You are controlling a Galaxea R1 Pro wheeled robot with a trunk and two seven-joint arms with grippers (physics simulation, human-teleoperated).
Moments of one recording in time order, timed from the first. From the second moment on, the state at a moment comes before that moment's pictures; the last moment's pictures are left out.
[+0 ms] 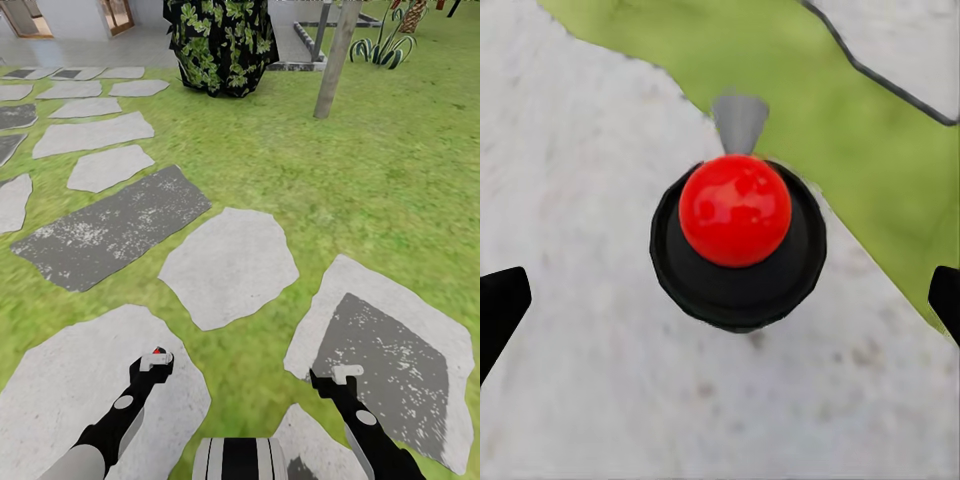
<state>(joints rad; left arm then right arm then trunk) -0.58 0.05 0.01 -0.44 -0.02 -0.25 0.01 -0.42 -0.06 0.00 -0.67 0.01 -0.11 0.02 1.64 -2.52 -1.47</state>
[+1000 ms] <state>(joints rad) -0.58 0.04 0.01 -0.44 -0.02 -0.25 0.01 -0.42 -0.06 0.00 -0.67 0.01 -0.11 0.02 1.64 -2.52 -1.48</state>
